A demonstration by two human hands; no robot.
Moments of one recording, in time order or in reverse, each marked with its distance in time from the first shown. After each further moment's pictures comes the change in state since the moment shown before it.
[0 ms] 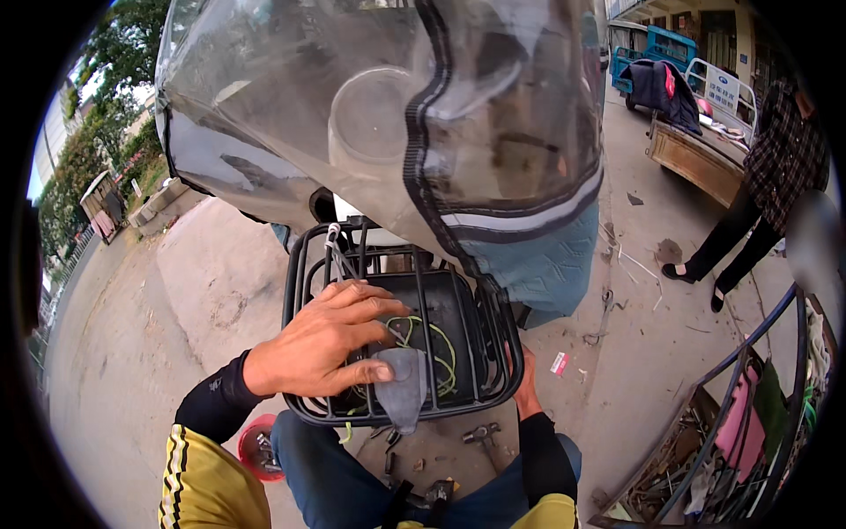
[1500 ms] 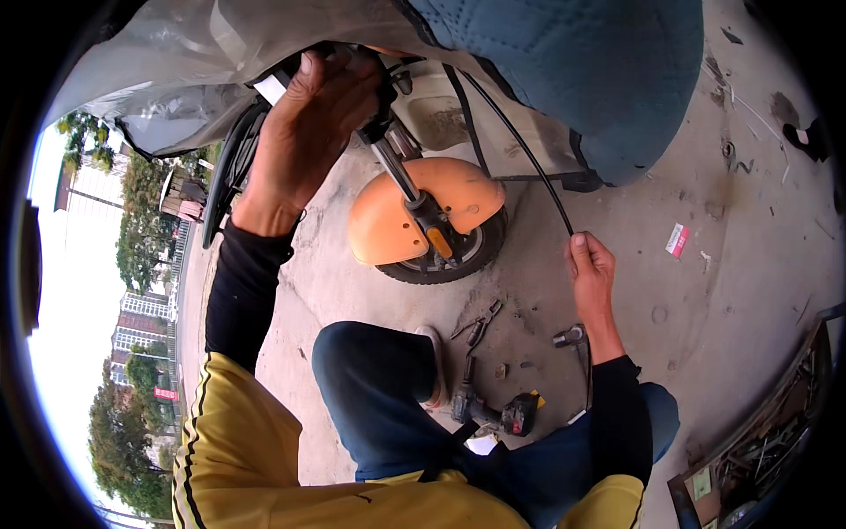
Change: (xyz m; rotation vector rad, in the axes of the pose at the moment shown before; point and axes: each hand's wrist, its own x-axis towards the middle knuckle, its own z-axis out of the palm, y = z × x) left_hand 0.098 -0.105 0.097 -1.052 0.415 -0.578; right_hand -0.020 0.032 0.020 0.211 -0.038 0.099
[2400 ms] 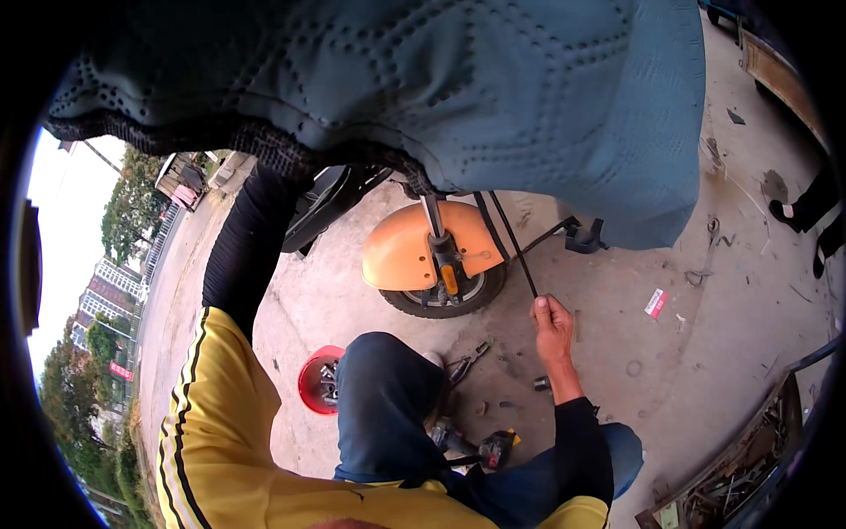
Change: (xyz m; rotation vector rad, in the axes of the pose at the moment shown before) left_hand 0.032 0.074 -0.050 0.209 0.165 0.517; right_hand -0.021 0.024 0.032 -0.146 -0.112 -0.030
